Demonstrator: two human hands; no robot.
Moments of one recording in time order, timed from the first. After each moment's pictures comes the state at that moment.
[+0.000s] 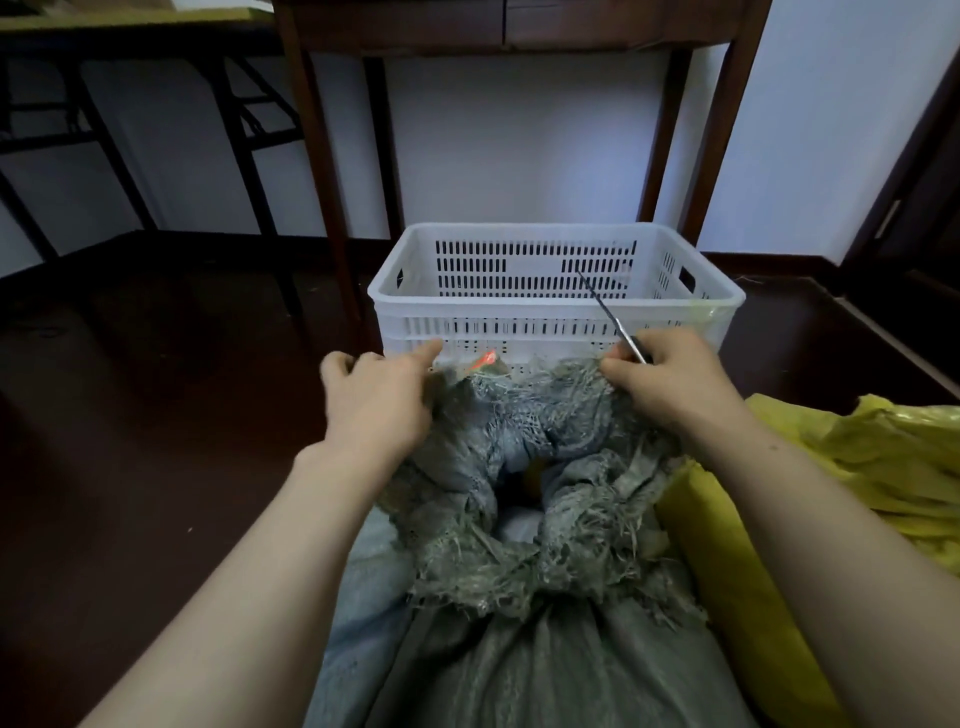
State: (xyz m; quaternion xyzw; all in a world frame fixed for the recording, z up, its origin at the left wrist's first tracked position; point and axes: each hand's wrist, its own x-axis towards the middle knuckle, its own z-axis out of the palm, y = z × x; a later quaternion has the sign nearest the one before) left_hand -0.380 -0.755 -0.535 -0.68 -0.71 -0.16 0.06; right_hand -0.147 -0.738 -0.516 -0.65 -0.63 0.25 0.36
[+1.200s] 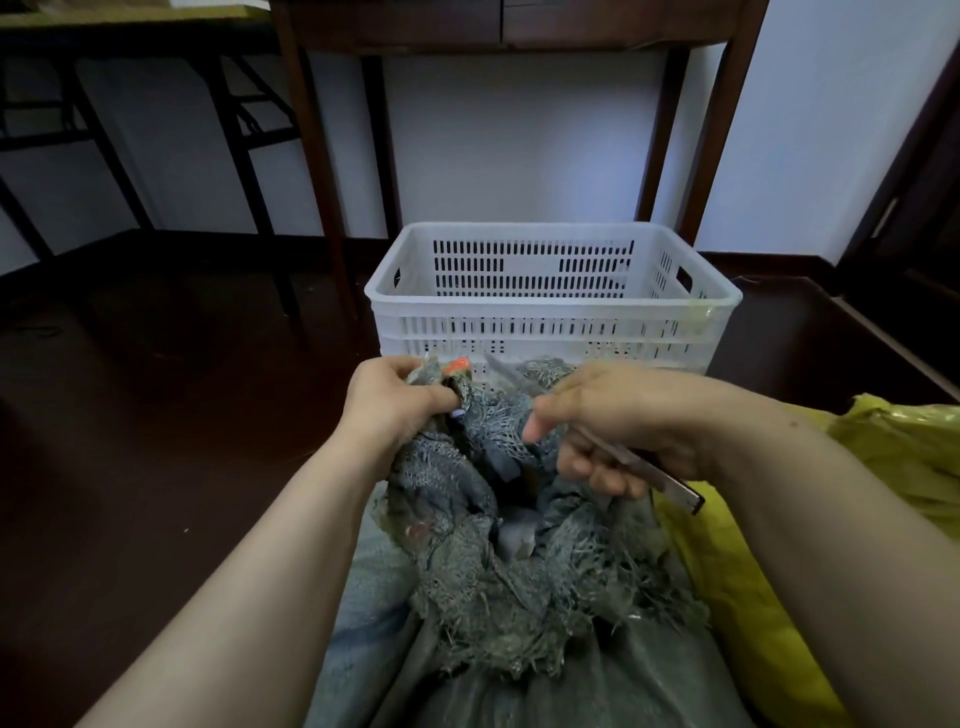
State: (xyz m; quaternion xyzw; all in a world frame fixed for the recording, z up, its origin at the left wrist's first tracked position) left_hand -0.372 -0.747 -0.544 -0.45 -0.67 -0.46 -0.37; right_hand -0.183 -0.784 -0.474 -0.56 -0.64 0.52 0.09
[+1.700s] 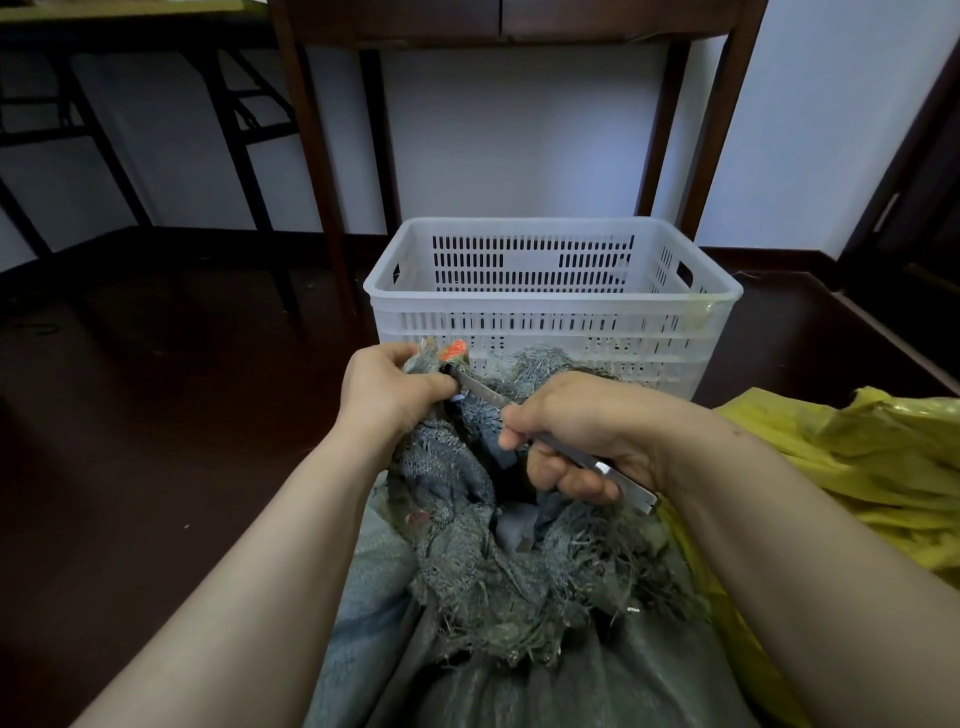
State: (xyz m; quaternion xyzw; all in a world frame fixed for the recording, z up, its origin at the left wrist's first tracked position) left_hand -0.370 -0.748 -0.540 -0.45 -0.64 -0.50 -0.37; right_hand -0.201 -0.781 -0.490 -0.55 -0.61 0.57 0.08
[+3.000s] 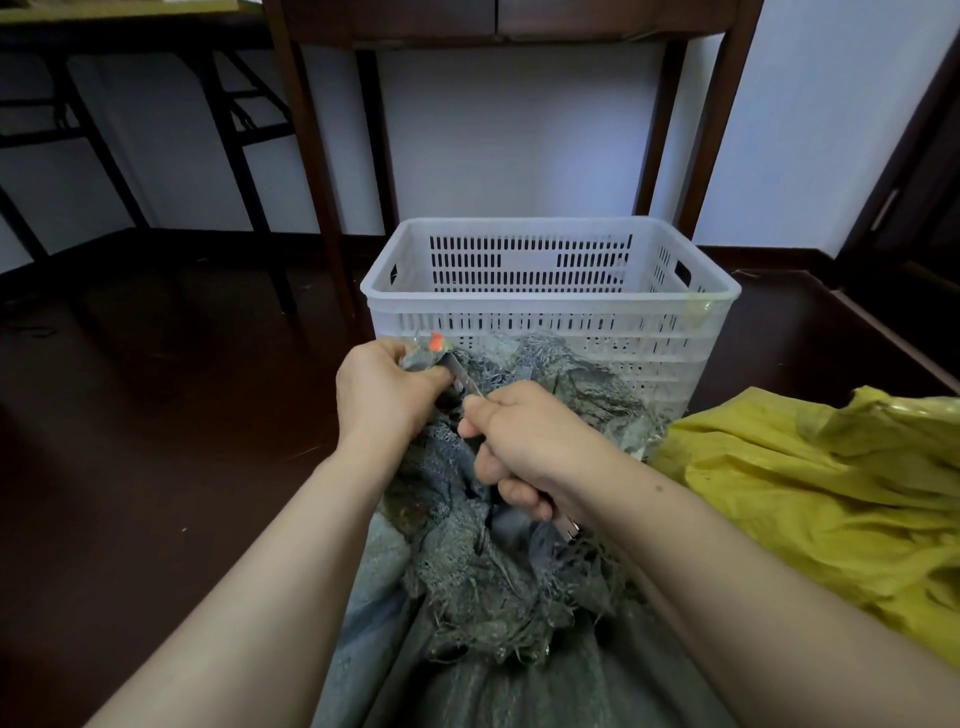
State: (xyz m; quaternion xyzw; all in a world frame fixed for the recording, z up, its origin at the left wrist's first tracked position) left_hand -0.366 -0.745 -0.545 -0.49 -0.69 -0.50 -0.17; right_hand -0.234 -0.791 -0.514 -0.54 -0.58 0.56 0.25
